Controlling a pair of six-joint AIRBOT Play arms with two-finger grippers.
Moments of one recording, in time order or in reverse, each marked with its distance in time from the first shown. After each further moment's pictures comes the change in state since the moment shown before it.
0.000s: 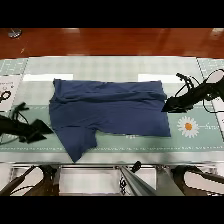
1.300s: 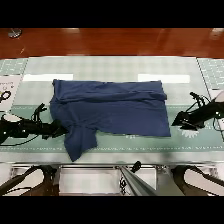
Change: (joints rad) left arm -0.187 -0.117 -0.132 -0.234 0.311 0.113; right arm -0.207 0.094 -0.257 -0.110 -0.054 0.085
